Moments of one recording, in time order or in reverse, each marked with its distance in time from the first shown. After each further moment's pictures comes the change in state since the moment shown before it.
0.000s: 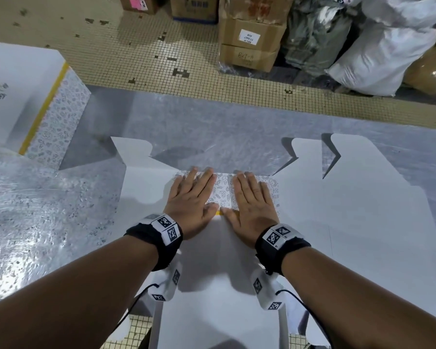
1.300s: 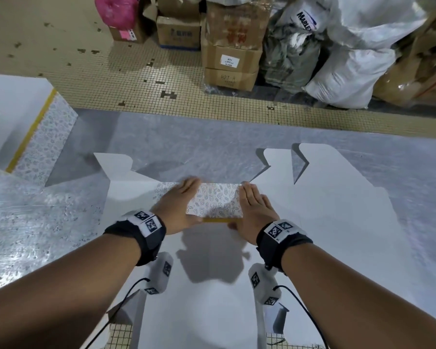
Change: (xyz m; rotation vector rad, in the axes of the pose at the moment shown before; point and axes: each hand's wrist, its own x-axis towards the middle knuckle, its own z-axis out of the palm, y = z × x) left_hand 0.011 0.011 -0.040 -0.188 -0.168 0.103; right_hand -0.022 0.041 -0.042 0.072 -0.218 0.155
